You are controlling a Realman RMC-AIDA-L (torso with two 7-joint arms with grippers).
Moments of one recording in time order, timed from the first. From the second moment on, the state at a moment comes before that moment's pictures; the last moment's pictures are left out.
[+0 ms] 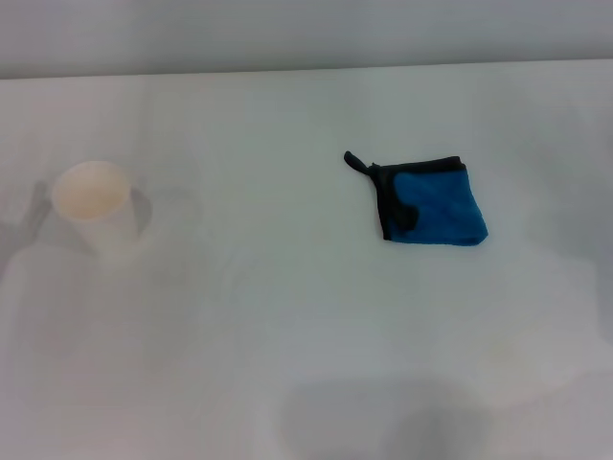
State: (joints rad) left arm -0.36 -2.08 1.26 0.15 -2.83 -1.19 2.38; right arm 0.44 2.01 -0.10 -0.13 1.99 0.86 -2.60
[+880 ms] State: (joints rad) left arm -0.37 -2.08 1.28 0.15 -2.82 -1.19 2.38; right arm 0.41 2.01 -0.10 -0.12 2.00 0.91 -2.60
